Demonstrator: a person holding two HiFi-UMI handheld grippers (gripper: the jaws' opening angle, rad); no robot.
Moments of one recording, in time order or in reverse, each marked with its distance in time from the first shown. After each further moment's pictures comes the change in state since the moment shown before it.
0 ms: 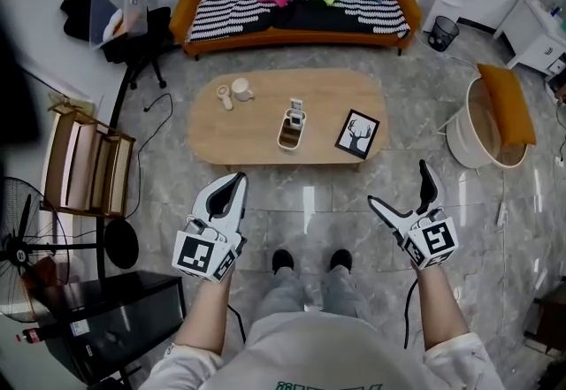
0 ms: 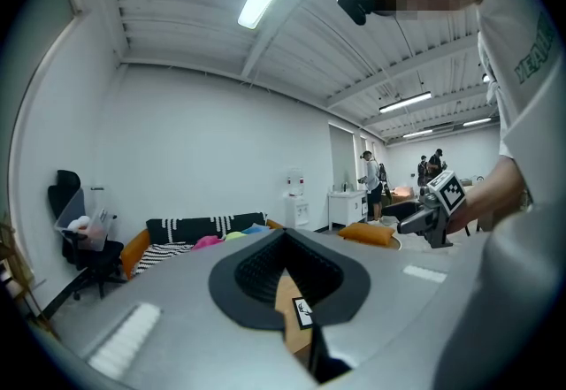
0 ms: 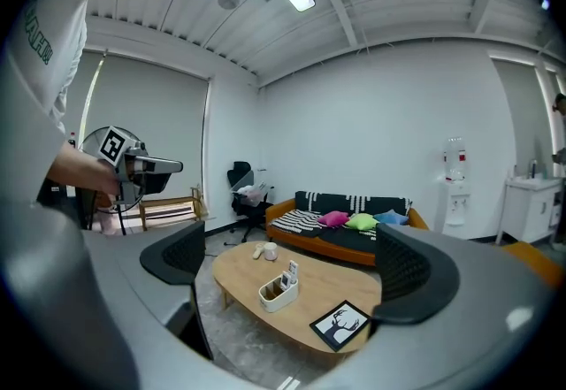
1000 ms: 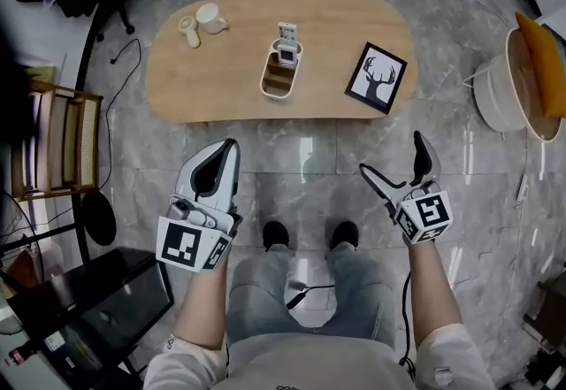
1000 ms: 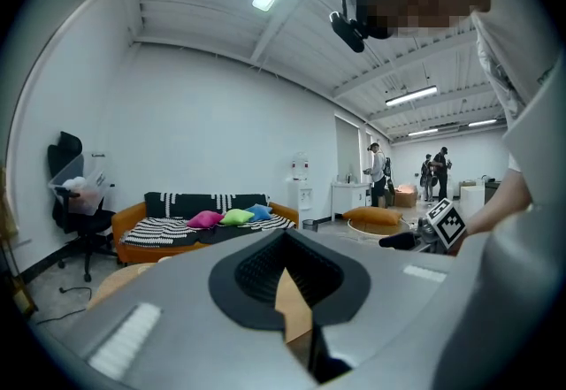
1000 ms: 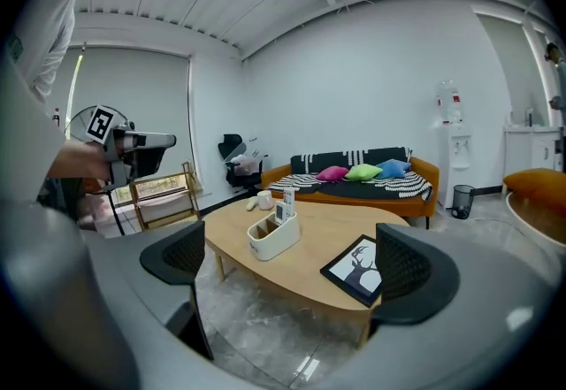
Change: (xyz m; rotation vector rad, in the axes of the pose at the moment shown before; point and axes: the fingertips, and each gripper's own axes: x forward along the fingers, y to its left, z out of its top) left arm 0.078 0.027 -0.223 -0.036 0.016 0.011; right arm 0.126 -0.021 -0.275 0.110 0.122 -0.004
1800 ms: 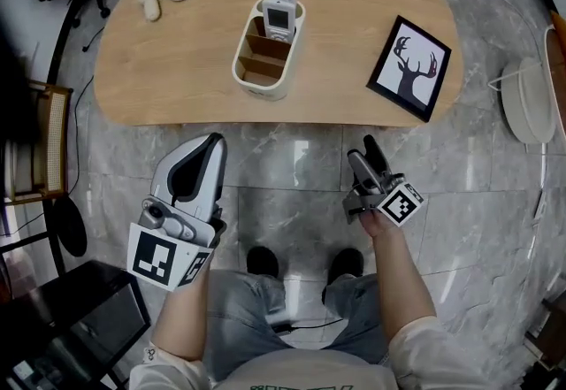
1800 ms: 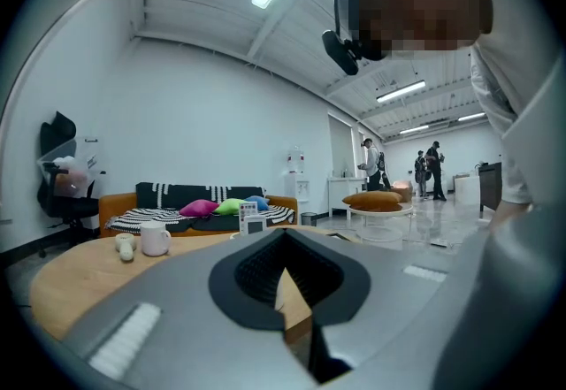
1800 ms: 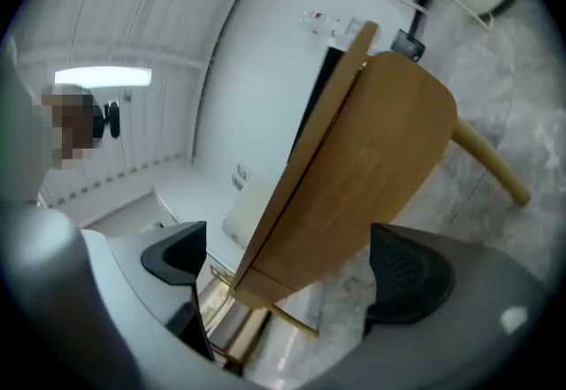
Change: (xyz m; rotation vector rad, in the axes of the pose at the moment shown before) left arm 0.065 0.031 -0.187 0.044 -0.046 -0.041; right arm 0.171 -0.033 -0.243 0.895 -0.309 0.250
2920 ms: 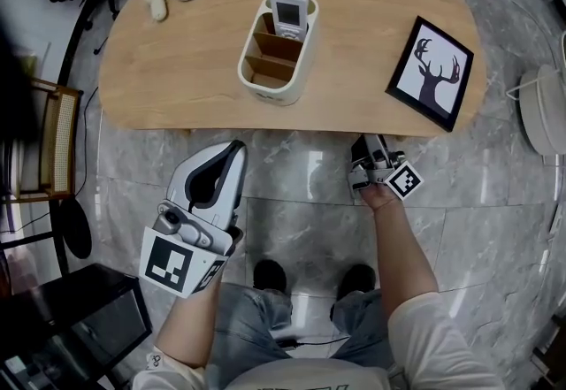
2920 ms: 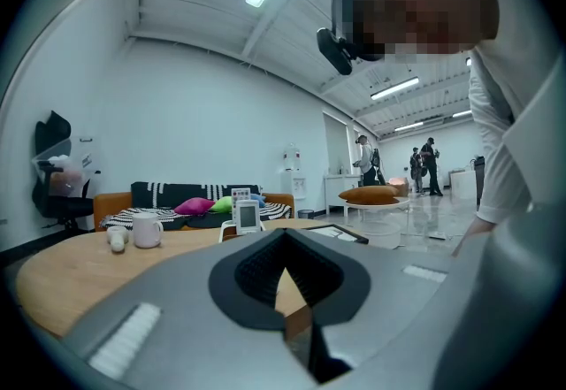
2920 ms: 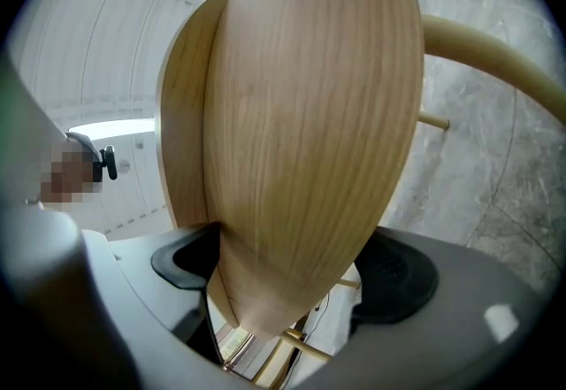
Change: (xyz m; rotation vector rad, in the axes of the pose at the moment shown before) left arm 0.013 -0.012 -0.037 0.034 -0.006 -0.021; right arm 0.065 -0.069 0.007 0.112 -0.143 0.193
